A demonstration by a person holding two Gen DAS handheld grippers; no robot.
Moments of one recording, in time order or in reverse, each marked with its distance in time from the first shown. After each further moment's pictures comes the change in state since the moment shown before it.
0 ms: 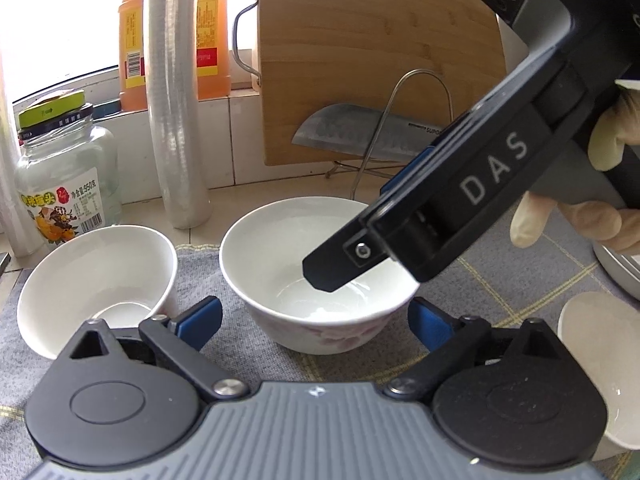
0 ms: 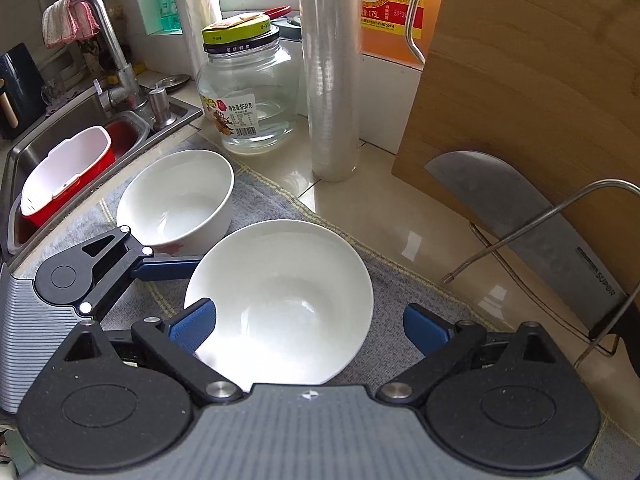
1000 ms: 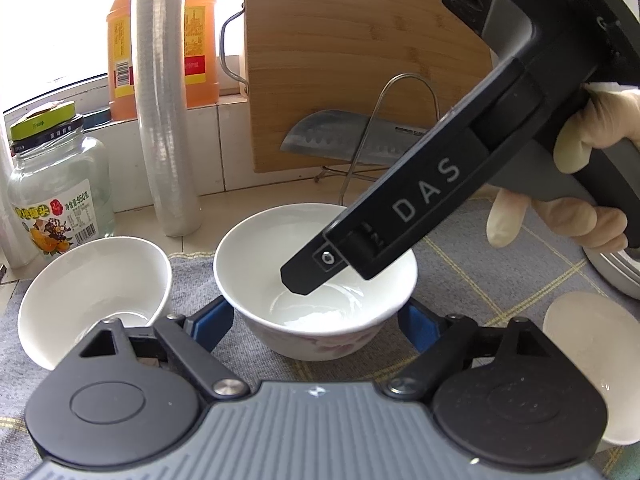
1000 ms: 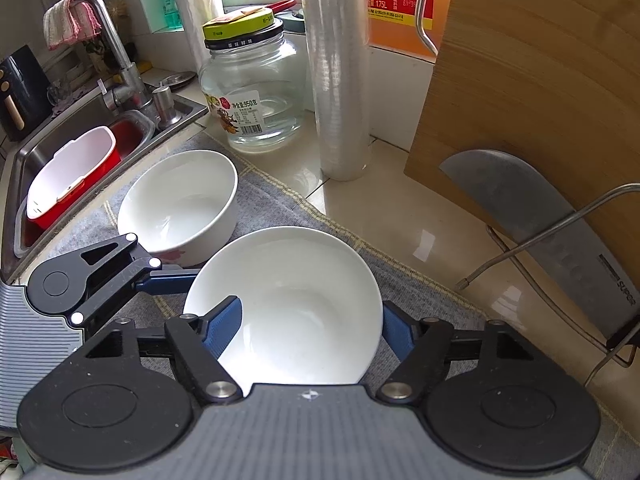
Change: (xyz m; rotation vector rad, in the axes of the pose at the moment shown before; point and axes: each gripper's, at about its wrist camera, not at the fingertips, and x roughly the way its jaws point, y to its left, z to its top) left arm -0.003 -0.001 0.004 0.028 0.002 -0.028; right arm 0.004 -0.002 0.003 0.016 0.013 0.036
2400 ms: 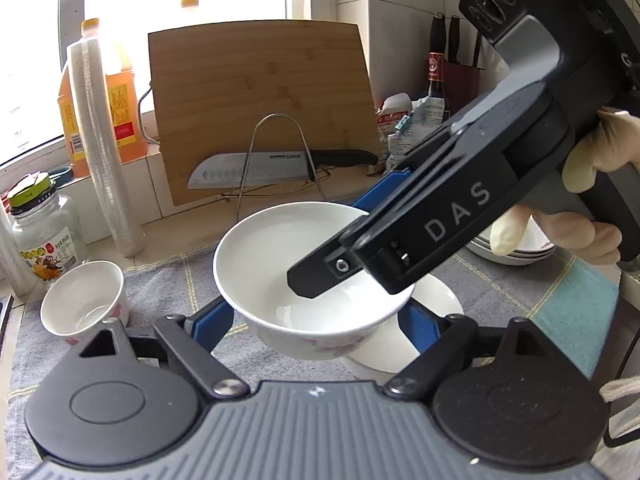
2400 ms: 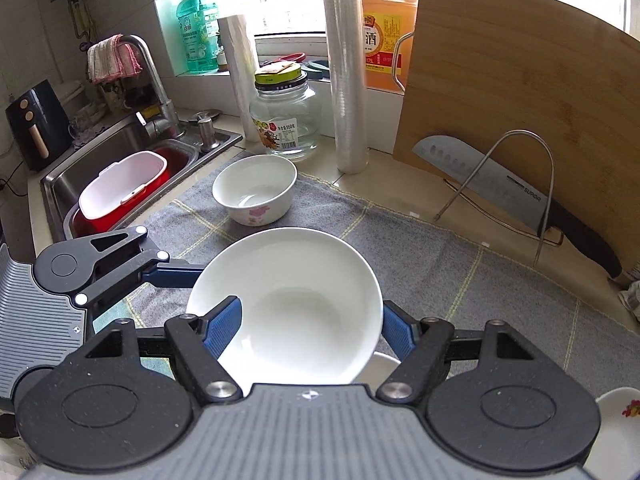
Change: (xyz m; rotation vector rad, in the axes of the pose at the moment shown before) left arm -0.106 -0.091 -0.005 0.133 0.004 -0.111; right arm -0.136 0.057 -0.096 0.083 -0.129 -0.054
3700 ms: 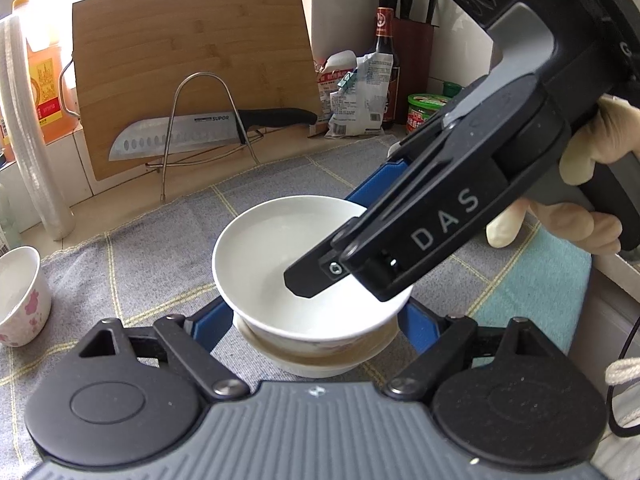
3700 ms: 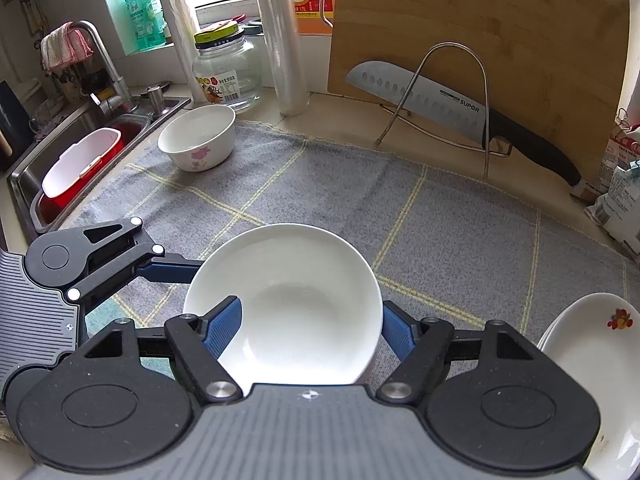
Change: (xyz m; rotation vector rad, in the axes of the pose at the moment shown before) left arm 0.038 -0.034 -0.005 0.042 0.101 -0.122; right arm -0.003 -0.033 -0.044 0.096 0.091 -0.075
